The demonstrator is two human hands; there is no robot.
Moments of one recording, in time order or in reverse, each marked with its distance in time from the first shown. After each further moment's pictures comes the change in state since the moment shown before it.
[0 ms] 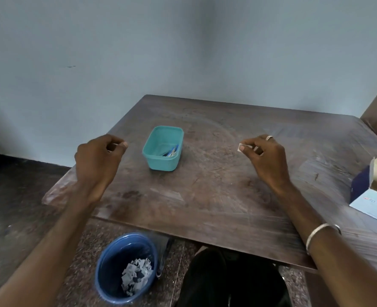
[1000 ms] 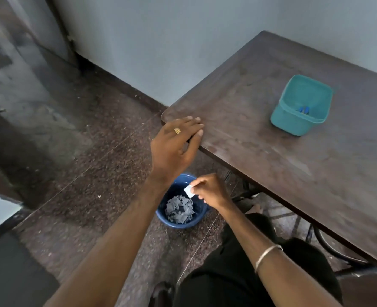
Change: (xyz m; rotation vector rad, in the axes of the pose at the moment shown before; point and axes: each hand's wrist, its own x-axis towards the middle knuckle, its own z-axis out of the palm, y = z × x) left_hand -0.083 -0.167 -0.004 -0.147 0.349 0.345; right_hand -0.208 -0.150 0.281 0.105 -1.069 0.337
